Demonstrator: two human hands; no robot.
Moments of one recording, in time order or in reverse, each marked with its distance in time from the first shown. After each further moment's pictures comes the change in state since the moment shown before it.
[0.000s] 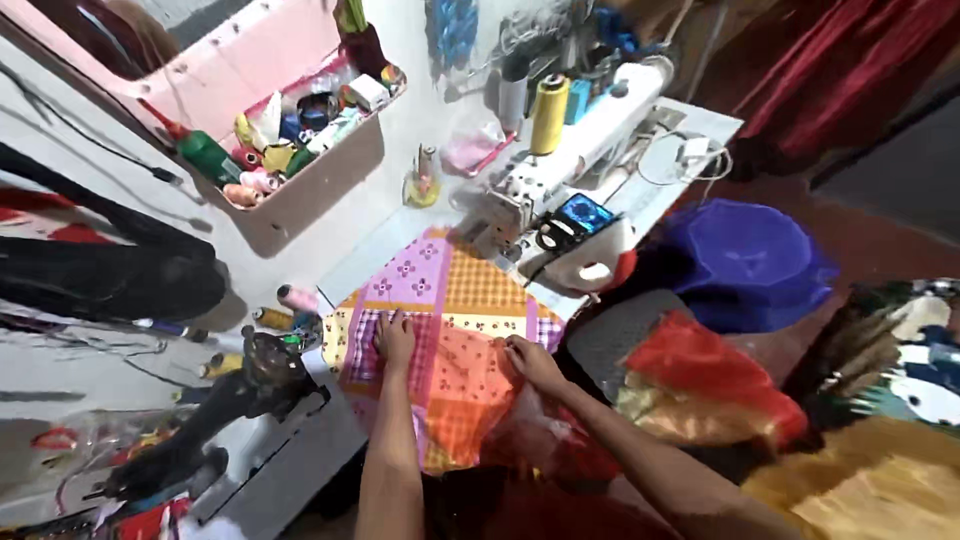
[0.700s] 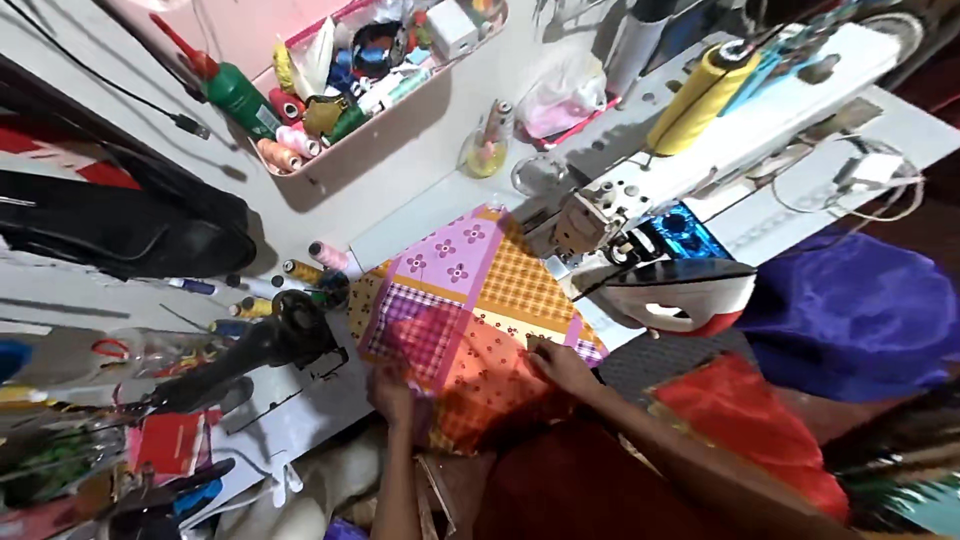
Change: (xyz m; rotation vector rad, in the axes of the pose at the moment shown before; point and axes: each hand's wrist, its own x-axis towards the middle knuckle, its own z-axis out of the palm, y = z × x) left_hand -0.121 -0.040 -0.014 -0.219 0.237 -0.550; right_hand 0.042 -0.008 -0.030 -0.081 -0.315 0.034
